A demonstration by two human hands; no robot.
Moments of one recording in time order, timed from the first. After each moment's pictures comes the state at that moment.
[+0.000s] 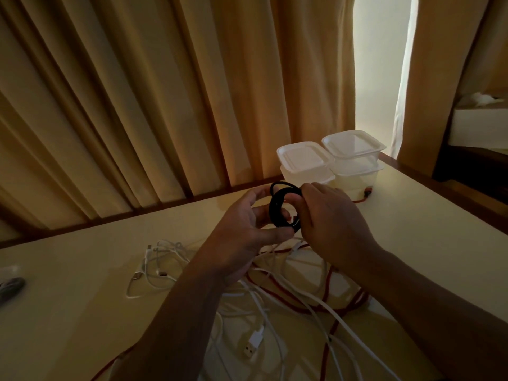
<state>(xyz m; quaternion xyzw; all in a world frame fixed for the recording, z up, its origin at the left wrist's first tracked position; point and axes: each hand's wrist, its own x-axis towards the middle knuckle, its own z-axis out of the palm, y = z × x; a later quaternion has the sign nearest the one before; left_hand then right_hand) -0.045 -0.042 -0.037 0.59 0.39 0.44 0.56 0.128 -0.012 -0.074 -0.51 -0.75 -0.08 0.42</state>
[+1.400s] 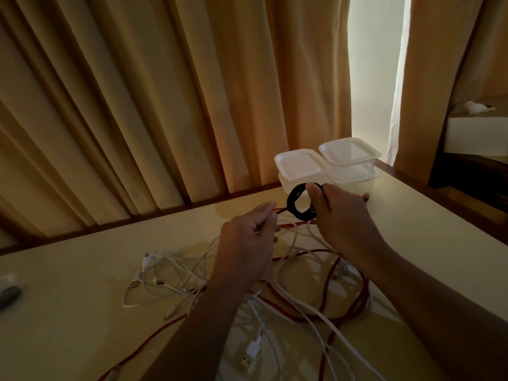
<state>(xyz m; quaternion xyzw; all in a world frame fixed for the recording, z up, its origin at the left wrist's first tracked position) -0.029 -0.036 -0.058 0.70 0.53 0.45 0.16 0.148 0.001 -0.068 -0.56 -0.66 0.10 0.49</state>
